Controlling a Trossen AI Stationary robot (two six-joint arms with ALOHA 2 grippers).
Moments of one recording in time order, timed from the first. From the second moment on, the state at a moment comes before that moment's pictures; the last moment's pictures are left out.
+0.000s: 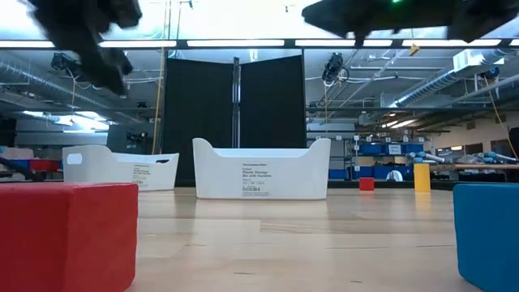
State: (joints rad) left arm -0.33 1.01 0.74 -0.58 -0.11 -0.48; right arm 0.09 1.28 0.55 0.89 0.45 -0.20
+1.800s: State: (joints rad) left arm -0.69 1.77 1.03 -0.60 -0.14 -0.55; right arm 0.25 1.23 0.50 0.86 0.57 -0.19
